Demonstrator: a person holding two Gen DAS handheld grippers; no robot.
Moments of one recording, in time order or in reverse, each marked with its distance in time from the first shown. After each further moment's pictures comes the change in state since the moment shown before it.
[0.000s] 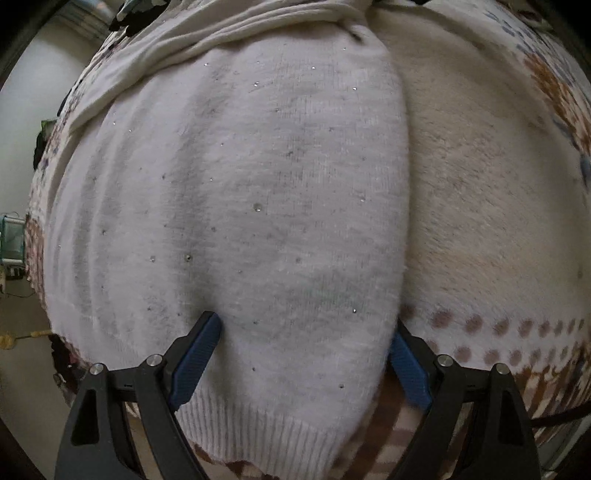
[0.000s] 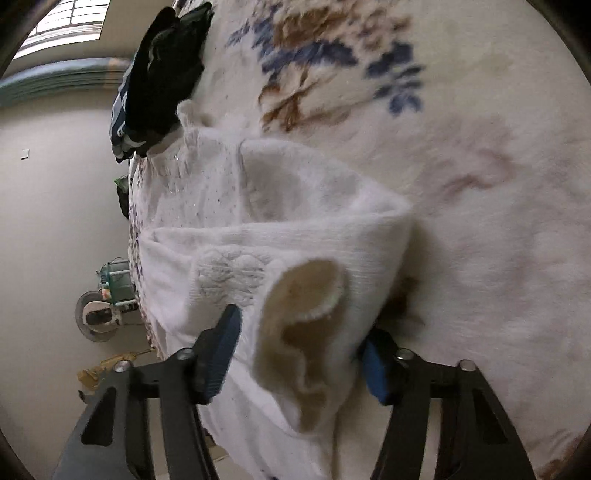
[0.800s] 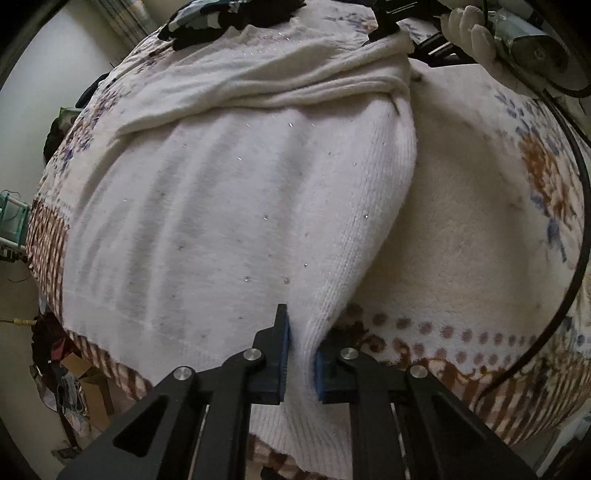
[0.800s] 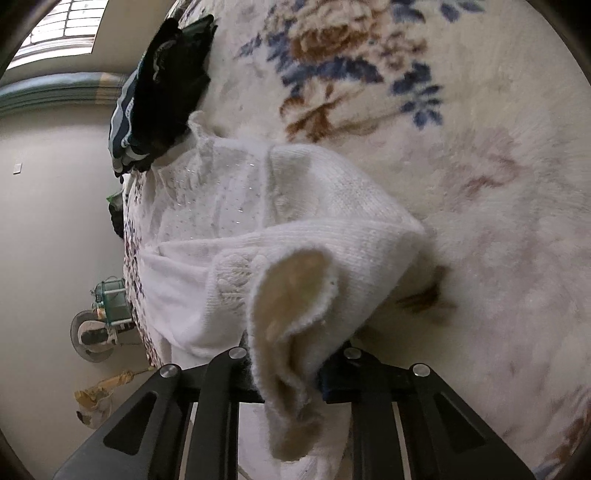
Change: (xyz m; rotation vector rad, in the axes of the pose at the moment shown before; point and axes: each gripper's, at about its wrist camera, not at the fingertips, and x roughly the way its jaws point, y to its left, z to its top) left arm -0.055 0.091 -0.006 -0.105 -0.147 -0.050; right arm -0.004 0.041 -0.007 0.032 -0.062 -0.039
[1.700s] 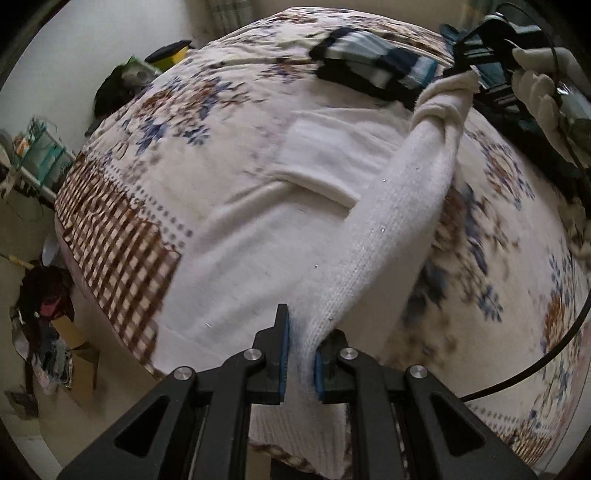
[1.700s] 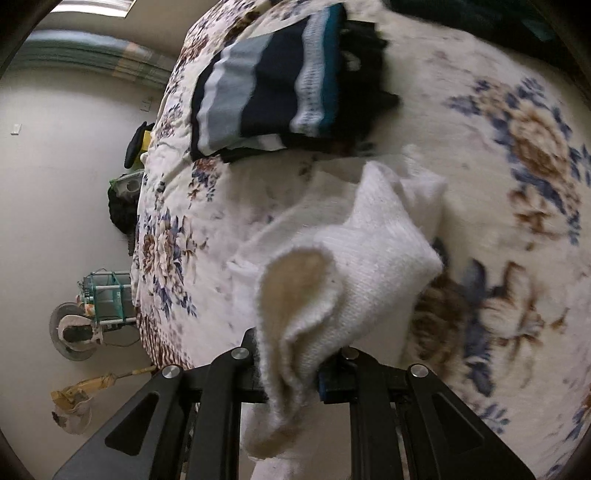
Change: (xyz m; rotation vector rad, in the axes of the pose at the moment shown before) left arm -0.053 0.213 0.054 -0.329 -0.075 -0.034; right arm 0.027 0.277 0.013 -0.127 -0.042 -0.117
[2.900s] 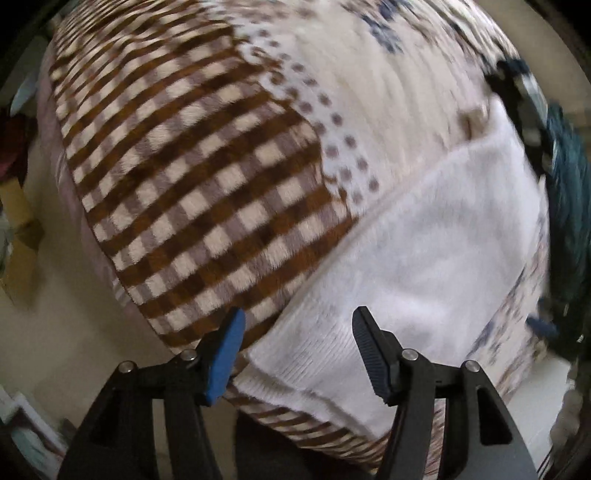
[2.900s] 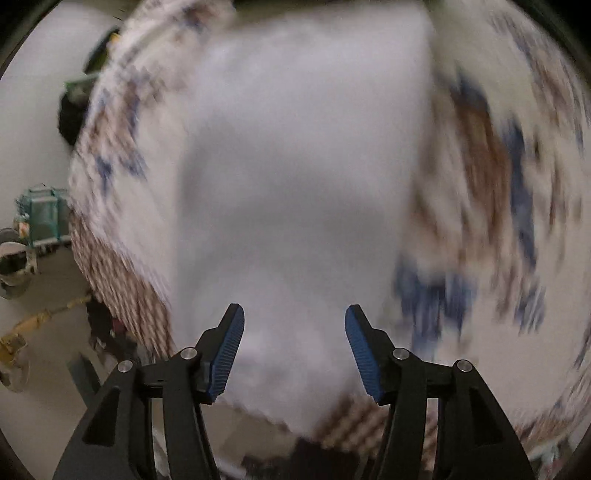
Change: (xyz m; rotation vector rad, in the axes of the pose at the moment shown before) left arm 0.114 0.223 -0.010 -0.388 0.379 -0.234; right arm 0.070 0.020 -0.177 -0.082 0.308 -0.267
